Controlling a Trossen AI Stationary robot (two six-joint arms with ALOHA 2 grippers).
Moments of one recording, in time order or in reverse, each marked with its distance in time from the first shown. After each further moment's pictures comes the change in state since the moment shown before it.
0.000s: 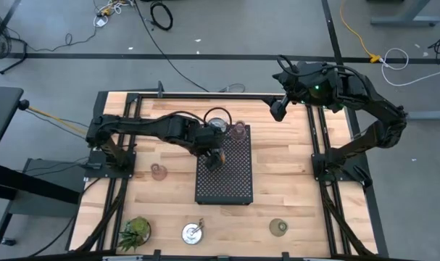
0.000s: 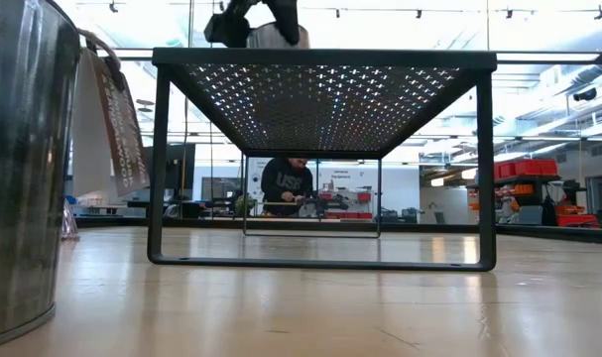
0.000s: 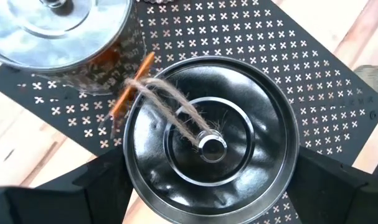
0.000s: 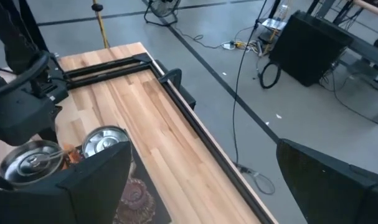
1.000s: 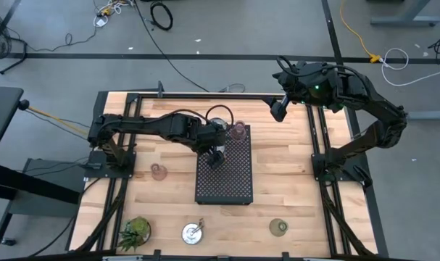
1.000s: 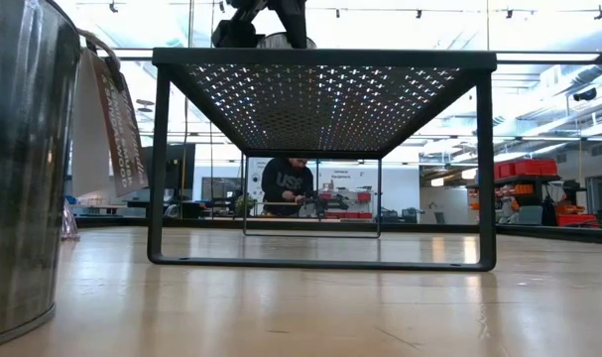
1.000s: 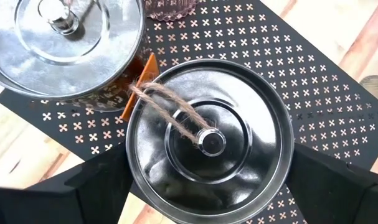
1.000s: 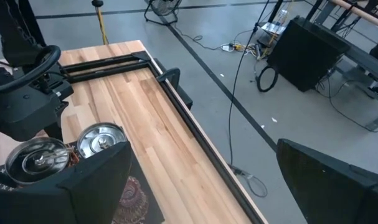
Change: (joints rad) left arm 0.020 0.015 0.001 0.028 -0.019 0.025; right arm 0.000 0.000 0.000 -0.001 0.003 -0.040
